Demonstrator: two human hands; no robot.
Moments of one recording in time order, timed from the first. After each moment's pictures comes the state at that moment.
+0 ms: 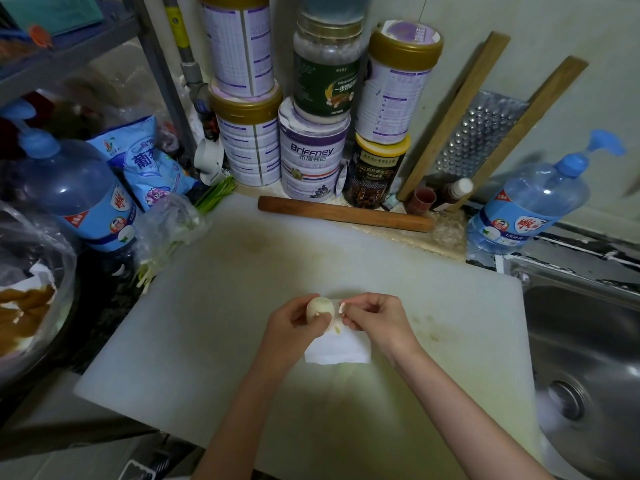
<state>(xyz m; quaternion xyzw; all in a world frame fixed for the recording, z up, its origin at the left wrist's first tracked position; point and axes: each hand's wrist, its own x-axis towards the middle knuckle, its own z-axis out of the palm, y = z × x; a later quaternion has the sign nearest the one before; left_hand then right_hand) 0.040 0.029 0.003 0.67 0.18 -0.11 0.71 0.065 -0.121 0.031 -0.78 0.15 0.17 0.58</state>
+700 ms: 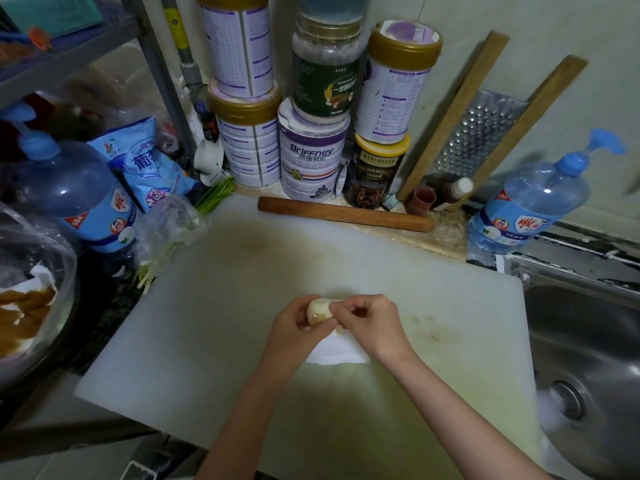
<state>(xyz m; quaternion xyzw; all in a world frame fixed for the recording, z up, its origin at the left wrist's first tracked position) 0.039 0.024 0.001 0.68 0.18 -0.11 0.70 0.061 -0.110 0.033 -0.85 0.06 0.11 0.51</state>
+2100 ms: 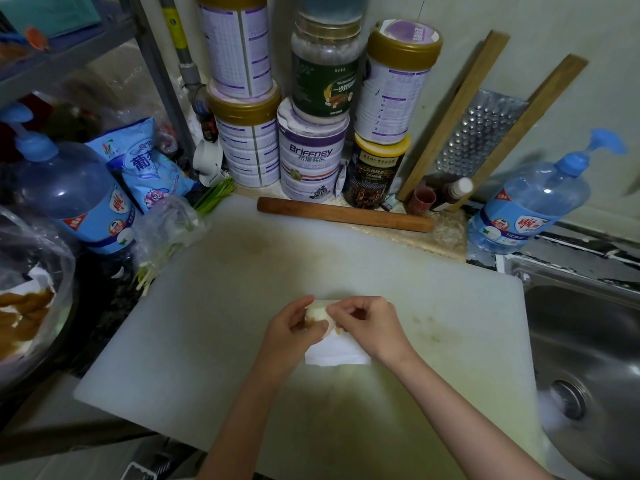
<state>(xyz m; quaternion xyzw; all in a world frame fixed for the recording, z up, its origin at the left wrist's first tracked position) 0.035 0.031 -0.005 0.64 0.19 -0.12 0.74 0.064 -0.114 0.027 -0.84 0.05 0.15 0.51</state>
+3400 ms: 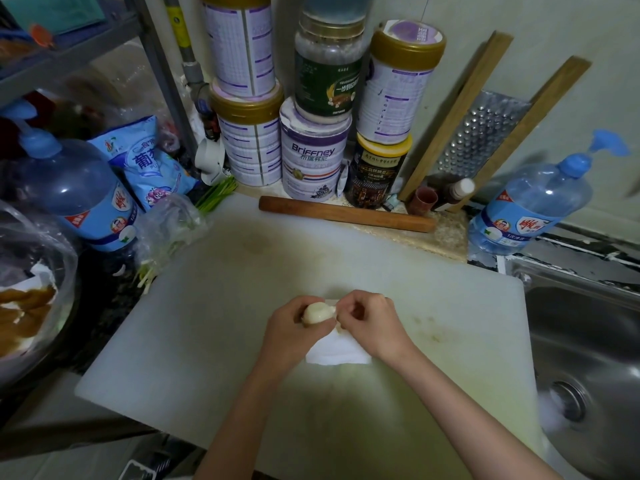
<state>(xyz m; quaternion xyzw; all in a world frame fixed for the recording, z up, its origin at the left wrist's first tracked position) 0.042 0.029 0.001 0.74 0.15 -0.09 0.65 0.066 -0.113 0.031 -0.90 0.00 0.13 0.41</state>
